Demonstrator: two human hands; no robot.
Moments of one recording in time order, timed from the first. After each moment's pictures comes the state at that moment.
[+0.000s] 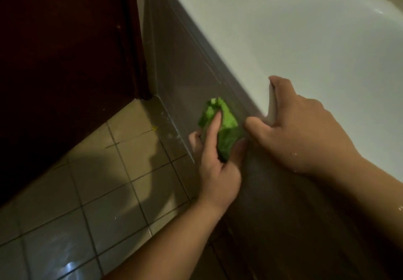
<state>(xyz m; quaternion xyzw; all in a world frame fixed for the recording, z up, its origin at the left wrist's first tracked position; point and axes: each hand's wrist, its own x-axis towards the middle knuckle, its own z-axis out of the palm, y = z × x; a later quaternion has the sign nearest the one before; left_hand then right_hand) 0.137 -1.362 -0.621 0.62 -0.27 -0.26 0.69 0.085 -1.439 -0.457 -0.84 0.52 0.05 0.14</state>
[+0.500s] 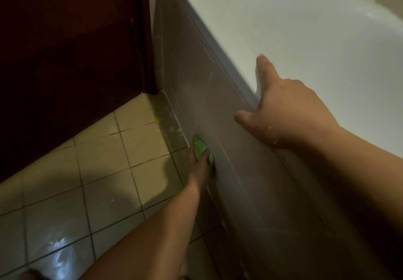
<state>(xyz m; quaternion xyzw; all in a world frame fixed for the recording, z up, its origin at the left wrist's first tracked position) 0.118 -1.377 -0.763 0.61 0.01 -0.45 0.65 0.061 -1.432 -0.468 -0.88 0.47 0.05 0.09</state>
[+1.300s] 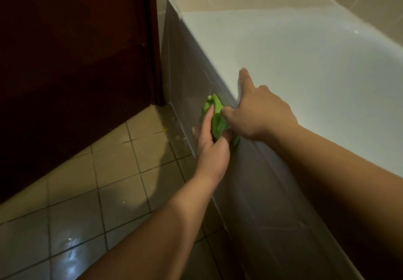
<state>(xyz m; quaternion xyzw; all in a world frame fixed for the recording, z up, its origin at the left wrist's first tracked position) 0.115 -1.358 -0.580 0.62 -0.15 -0.36 0.69 0.081 -1.447 -0.469 -0.88 0.45 0.04 0.12</state>
